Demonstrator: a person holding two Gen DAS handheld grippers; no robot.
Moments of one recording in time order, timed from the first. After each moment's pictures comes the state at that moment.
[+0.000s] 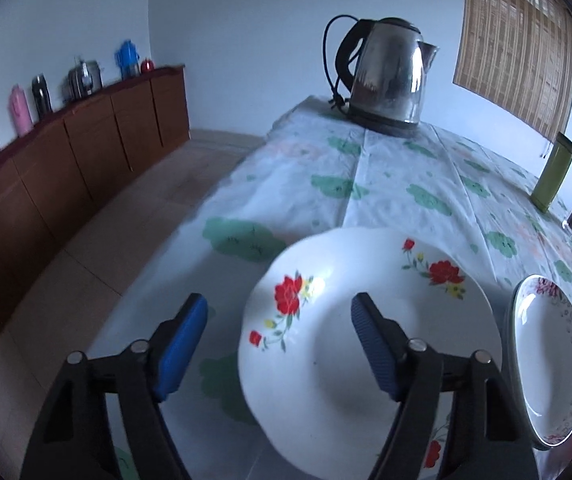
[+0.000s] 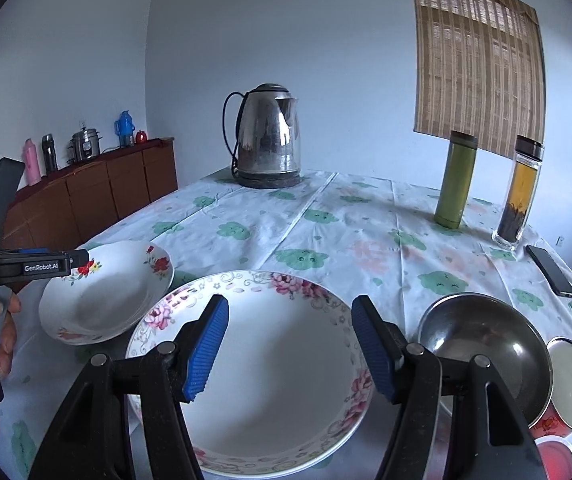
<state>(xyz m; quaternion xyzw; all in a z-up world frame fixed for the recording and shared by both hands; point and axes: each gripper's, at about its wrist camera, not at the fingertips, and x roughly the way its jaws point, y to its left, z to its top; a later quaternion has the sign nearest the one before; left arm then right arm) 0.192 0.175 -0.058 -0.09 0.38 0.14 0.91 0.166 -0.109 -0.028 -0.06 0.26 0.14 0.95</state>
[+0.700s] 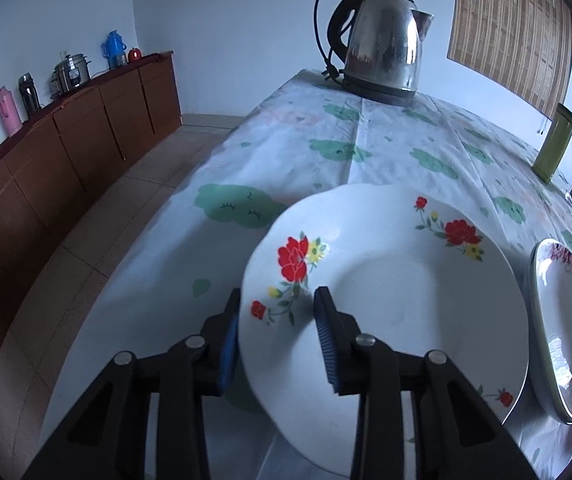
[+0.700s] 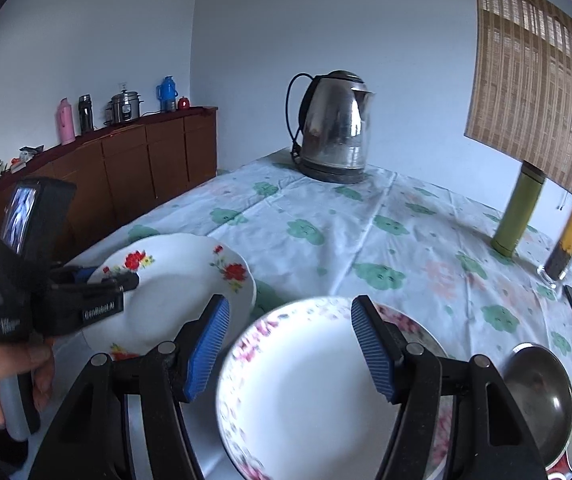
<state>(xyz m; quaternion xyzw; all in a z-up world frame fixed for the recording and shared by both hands) 0.192 0.171 -0.077 -0.07 0.41 0.13 0.90 0.189 -0.032 -0.013 -0.10 0.29 0.21 0.93</state>
